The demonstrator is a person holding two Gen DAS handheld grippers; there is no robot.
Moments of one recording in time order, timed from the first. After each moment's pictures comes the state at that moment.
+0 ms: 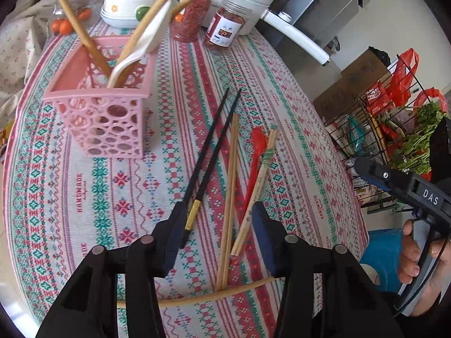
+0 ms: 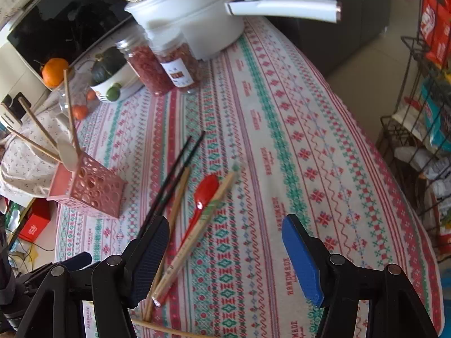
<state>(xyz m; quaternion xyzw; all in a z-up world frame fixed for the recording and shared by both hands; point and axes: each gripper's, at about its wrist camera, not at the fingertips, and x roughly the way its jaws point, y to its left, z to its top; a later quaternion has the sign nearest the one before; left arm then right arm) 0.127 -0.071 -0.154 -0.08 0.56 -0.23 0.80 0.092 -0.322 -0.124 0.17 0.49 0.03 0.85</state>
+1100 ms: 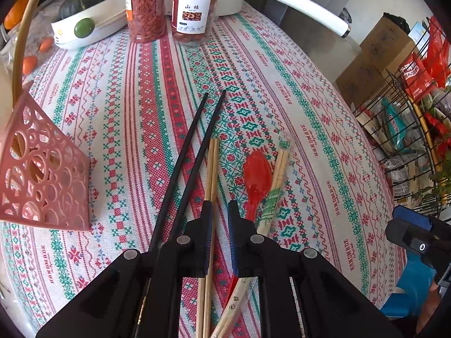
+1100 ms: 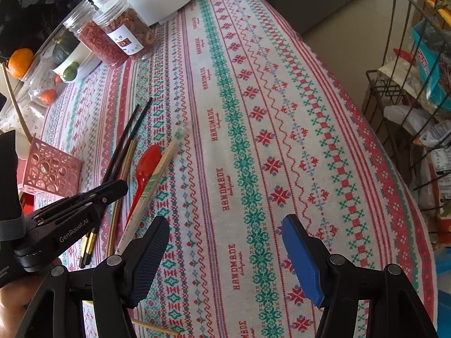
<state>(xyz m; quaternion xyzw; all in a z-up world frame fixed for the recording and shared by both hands) 0.192 -0.157 -0.191 0.03 0.57 -0.18 0.80 0.102 -0.360 -0.165 0.19 0.54 0.03 0.82</state>
